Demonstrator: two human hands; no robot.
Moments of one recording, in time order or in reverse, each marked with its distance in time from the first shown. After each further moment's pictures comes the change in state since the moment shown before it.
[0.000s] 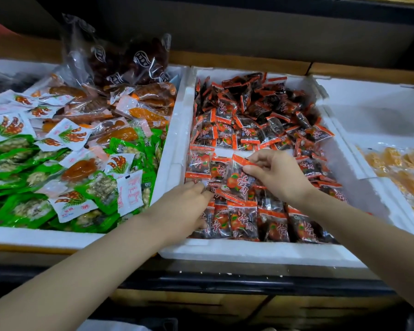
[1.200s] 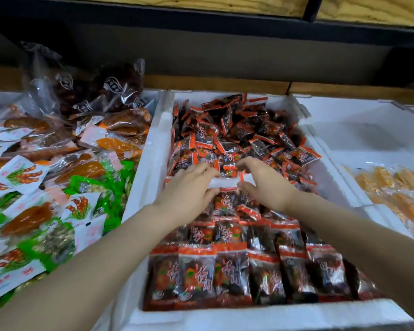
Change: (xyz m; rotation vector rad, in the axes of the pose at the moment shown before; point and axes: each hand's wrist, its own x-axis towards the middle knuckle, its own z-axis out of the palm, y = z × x) left_hand 0.110 -0.018 -0.007 -0.207 0.304 0.022; right_hand 0.069 0.046 -0.022 -0.437 -0.120 -0.108
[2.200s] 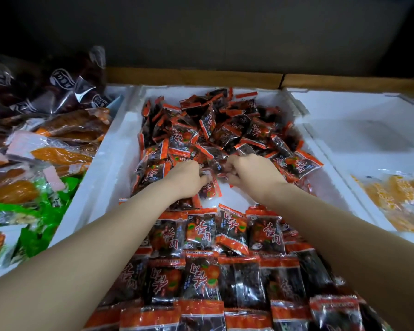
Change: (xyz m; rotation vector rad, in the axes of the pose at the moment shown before) left_hand 0.125 -0.025 0.053 -0.143 -0.278 -0.400; right_hand 0.075 0.054 0.000 -0.347 0.021 -0.002
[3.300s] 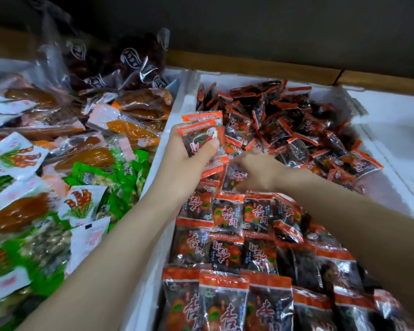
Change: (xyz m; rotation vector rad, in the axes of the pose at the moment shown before) left_hand -0.109 -0.053 -0.031 -1.124 0.501 0.078; right_hand 0.032 -0.068 0.022 0.028 -0.243 -0.125
